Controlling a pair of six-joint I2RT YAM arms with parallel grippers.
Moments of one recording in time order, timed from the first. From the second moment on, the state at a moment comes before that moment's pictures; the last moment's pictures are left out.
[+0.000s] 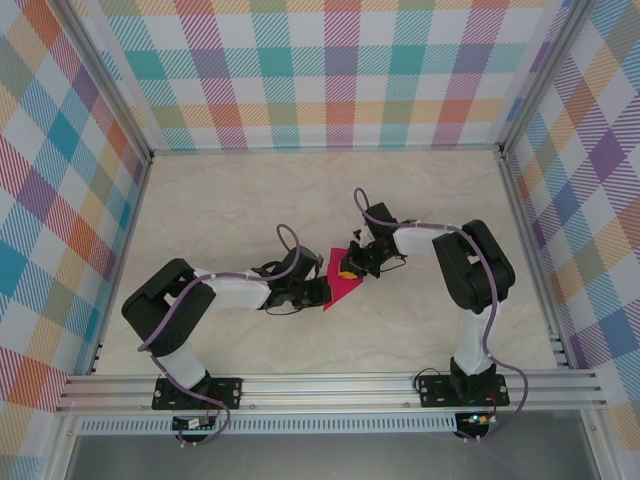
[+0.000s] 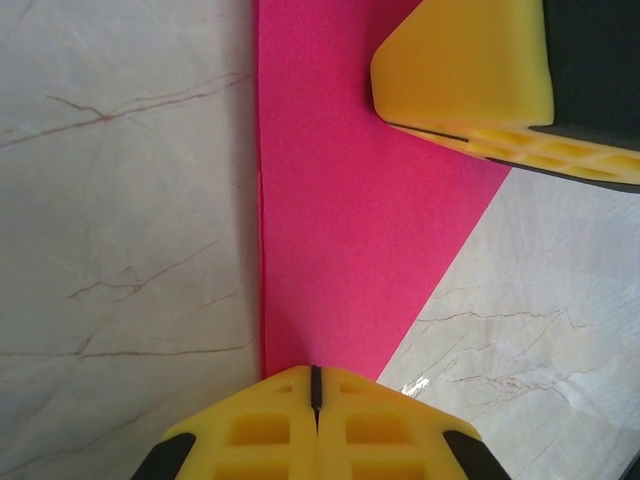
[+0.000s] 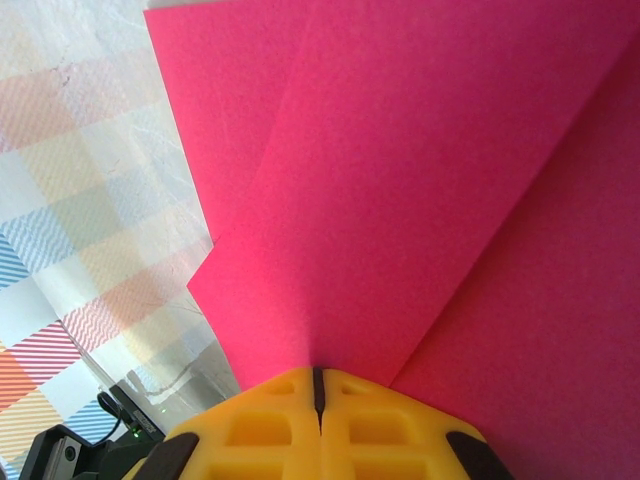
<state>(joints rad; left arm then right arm) -0.78 1.69 0.74 0.03 0.26 -0.84 0.48 1.95 1.09 -0.37 -0.66 0.73</state>
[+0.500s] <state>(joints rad) -0.78 1.69 0.74 0.03 0.26 -0.84 0.57 1.85 0.98 -0.28 -0.65 0.70</state>
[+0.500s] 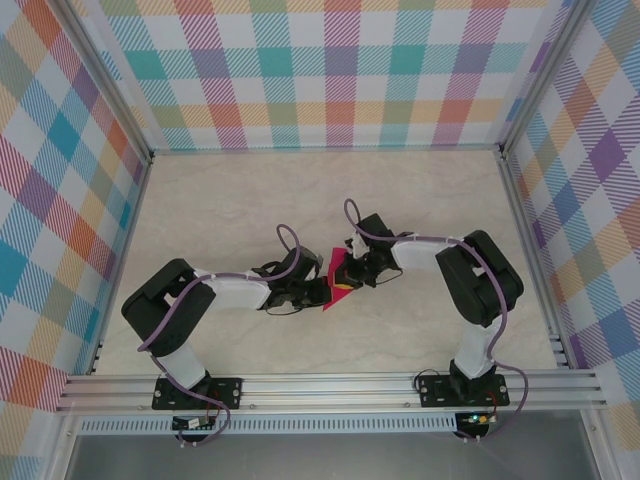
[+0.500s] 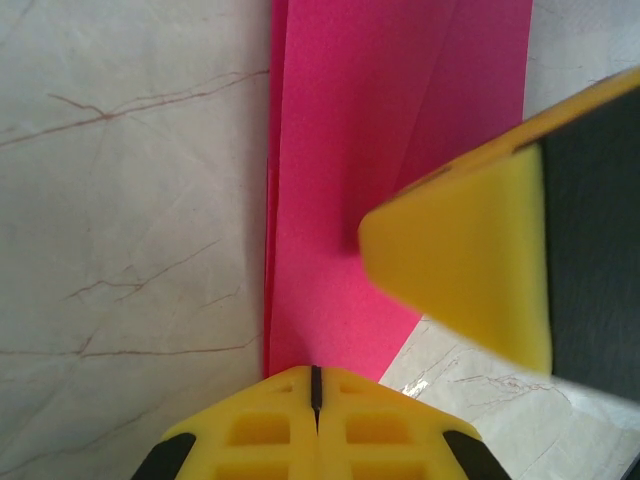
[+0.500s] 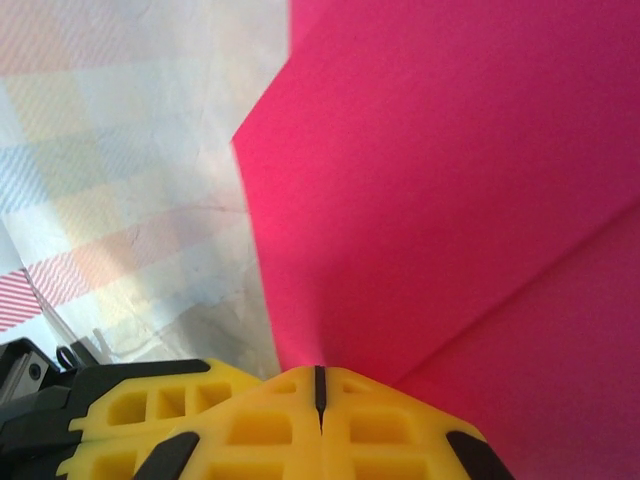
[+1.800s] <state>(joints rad) -0.78 1.69 0.75 -0.01 0.25 -0.83 0.33 1.95 1.09 -0.27 -0.62 0.66</state>
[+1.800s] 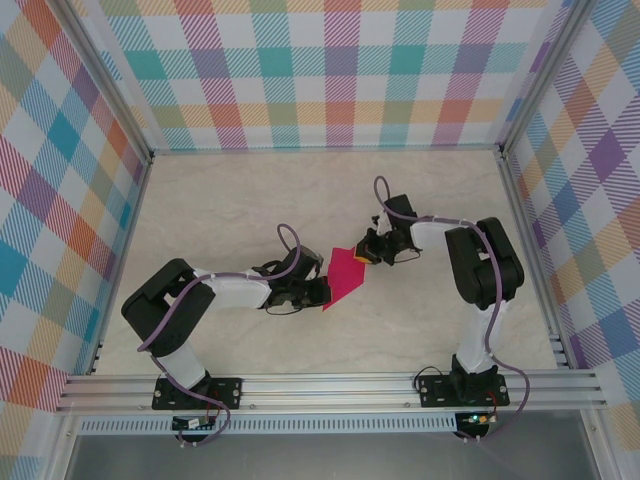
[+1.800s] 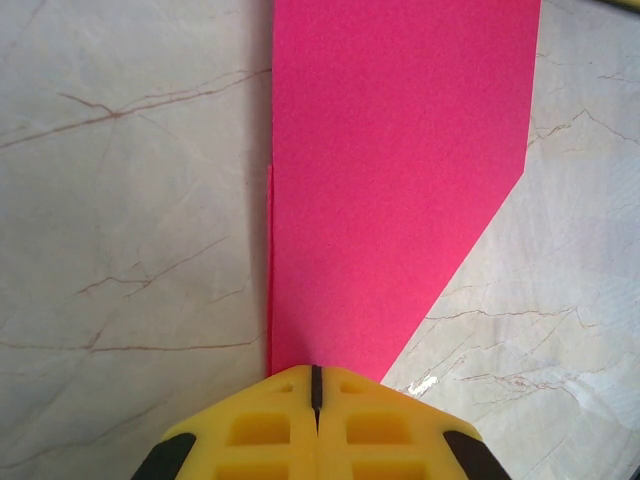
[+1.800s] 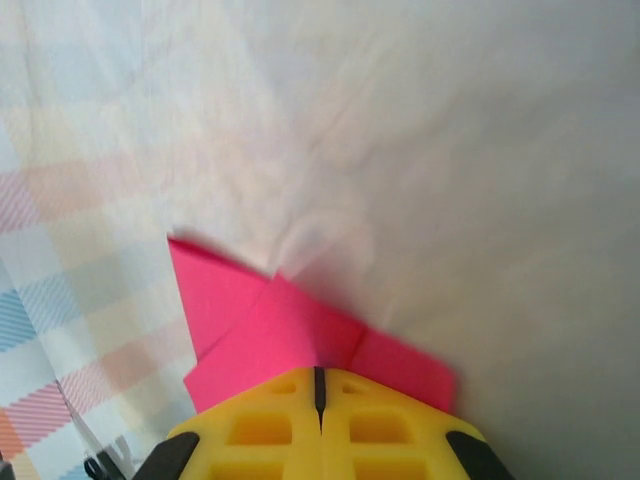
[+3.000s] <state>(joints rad) -0.78 1.39 0.74 -0.22 -0.10 -0.97 0.43 1.71 0.91 -0.31 -0.63 0.80</state>
